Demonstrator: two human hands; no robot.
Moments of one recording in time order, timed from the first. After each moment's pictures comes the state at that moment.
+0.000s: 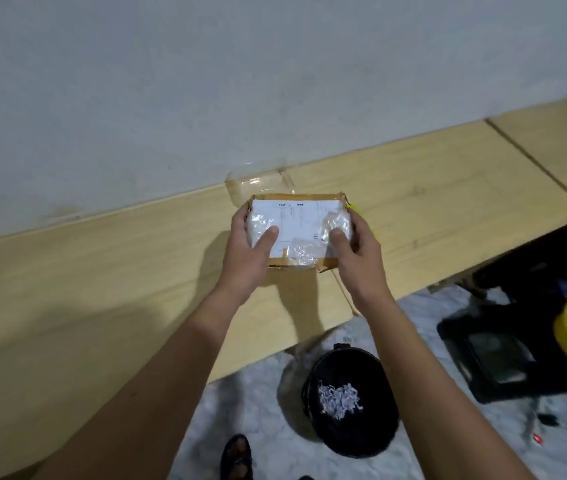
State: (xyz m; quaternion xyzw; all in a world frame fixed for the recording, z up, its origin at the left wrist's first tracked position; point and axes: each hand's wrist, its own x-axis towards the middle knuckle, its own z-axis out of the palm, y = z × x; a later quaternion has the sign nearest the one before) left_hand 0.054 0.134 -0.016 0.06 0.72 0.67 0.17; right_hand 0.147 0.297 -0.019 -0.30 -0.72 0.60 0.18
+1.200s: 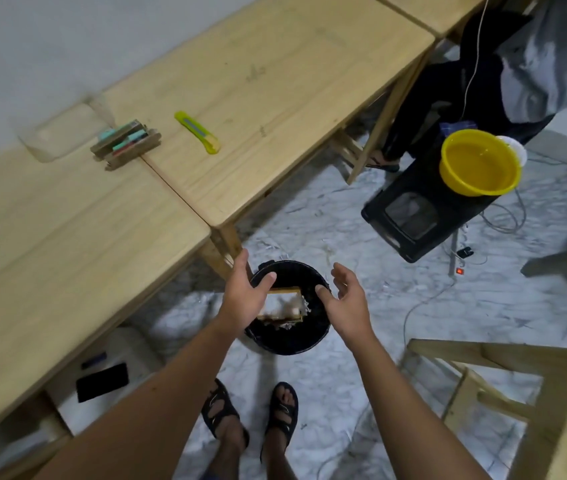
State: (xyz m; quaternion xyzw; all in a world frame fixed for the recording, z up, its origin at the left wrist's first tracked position) left_hand 0.307 0.244 -0.173 0.17 0.80 0.41 0.40; right_hand 0.479 0.350 -0.175 -0.57 -0.56 0.59 0.13
